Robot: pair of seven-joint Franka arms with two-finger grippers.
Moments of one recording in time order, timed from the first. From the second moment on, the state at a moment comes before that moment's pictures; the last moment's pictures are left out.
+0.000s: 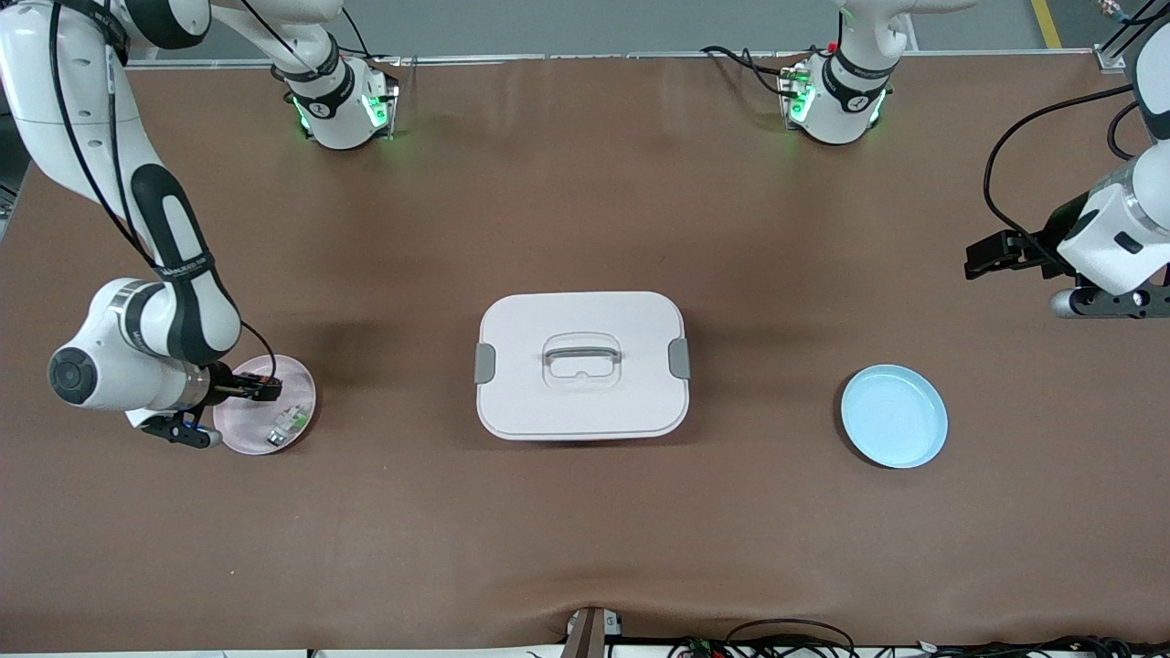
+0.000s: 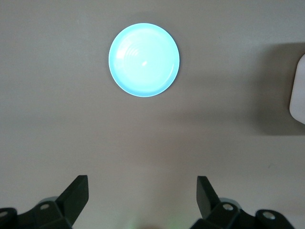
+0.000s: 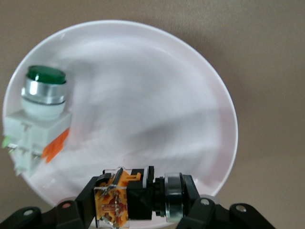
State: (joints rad) left arm -0.01 0.08 -0.03 -1.61 0.00 1.57 -0.04; right arm -0.09 0.62 -0.06 -1.74 0.13 2.10 0.07
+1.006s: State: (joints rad) left arm 0.05 0.10 -0.03 -1.60 -0.39 1.62 -0.07; right arm -0.01 0.41 -0.04 -1.51 0.45 1.51 0.81
